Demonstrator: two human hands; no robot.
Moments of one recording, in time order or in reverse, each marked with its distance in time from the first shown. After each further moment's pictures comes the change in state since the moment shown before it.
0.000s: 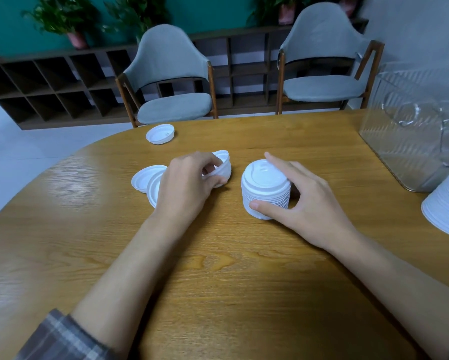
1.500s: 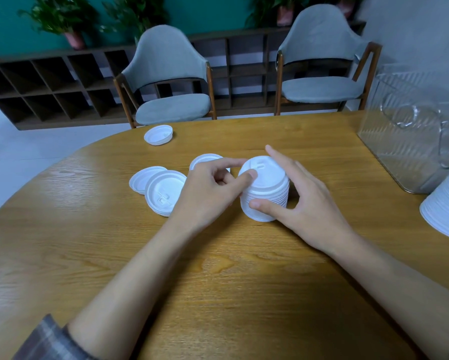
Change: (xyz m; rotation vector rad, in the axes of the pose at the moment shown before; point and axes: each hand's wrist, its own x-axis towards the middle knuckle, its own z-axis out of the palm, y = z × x) left_hand -0.011 0.031 0.012 -0.581 -0.200 -0.203; right_hand 0.001 -0.004 -0.001 0.053 -0.007 -0.015
